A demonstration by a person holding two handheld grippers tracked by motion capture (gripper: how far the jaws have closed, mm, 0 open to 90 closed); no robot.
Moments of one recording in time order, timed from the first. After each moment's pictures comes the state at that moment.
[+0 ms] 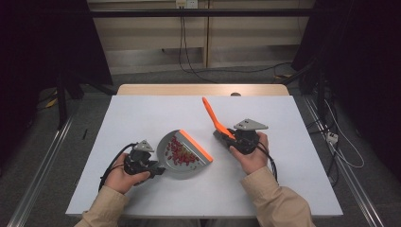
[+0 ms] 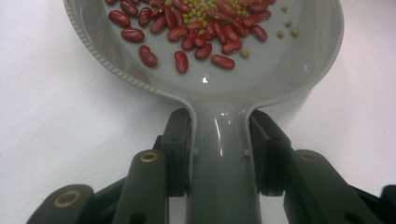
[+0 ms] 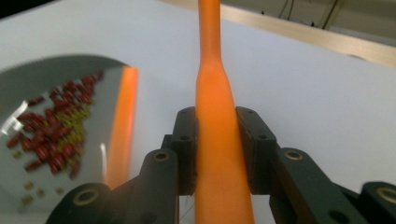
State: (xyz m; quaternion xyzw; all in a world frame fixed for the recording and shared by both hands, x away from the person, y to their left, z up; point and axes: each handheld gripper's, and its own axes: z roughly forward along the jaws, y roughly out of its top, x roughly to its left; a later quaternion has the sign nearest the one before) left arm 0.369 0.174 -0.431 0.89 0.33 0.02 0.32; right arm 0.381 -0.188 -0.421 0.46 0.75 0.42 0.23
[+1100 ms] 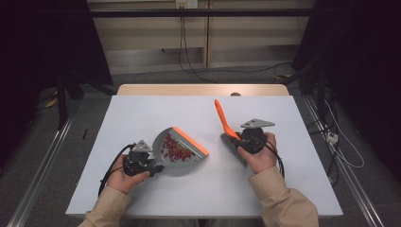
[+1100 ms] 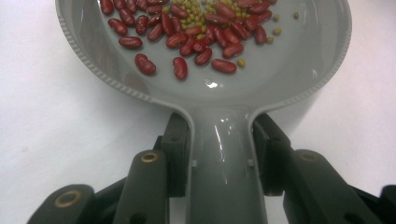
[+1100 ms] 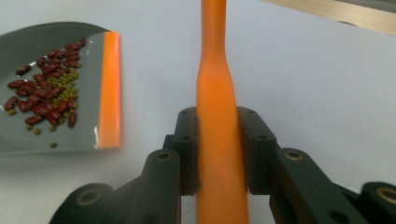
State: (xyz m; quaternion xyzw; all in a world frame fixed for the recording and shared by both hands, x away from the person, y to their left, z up) left arm 0.366 0.176 -0.433 0.87 0.35 0.06 0.33; right arm 0.374 -0.208 -0.411 0.49 0.76 0.38 0.20
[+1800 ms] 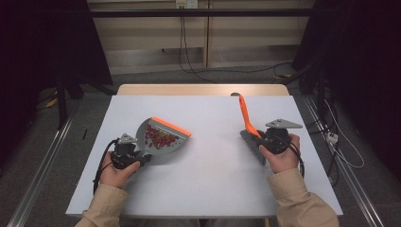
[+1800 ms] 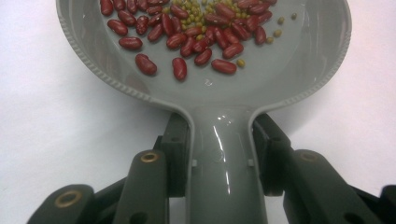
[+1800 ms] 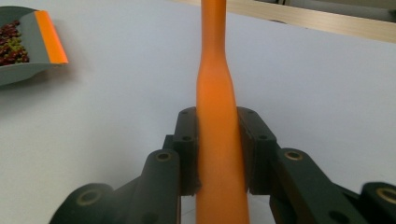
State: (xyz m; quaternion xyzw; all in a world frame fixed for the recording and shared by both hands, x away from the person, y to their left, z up) left arm 0.382 0.205 -0.432 0.82 0.46 0.11 0.34; right arm 0.361 -0.266 -0.406 0.52 0.72 0.39 0.23
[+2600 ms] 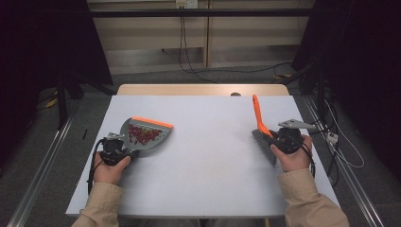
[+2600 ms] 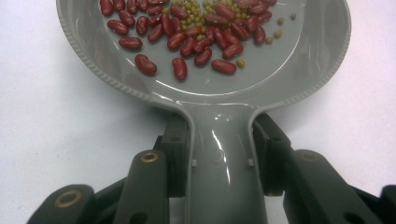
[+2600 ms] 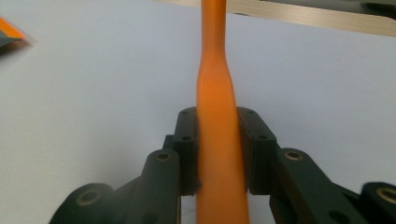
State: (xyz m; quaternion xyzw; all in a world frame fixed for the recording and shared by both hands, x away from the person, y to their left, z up) left arm 0.393 0.234 -0.438 0.77 0.54 0.14 0.32; right arm 0.359 -0.296 -0.409 0.55 0.71 0.37 0.25
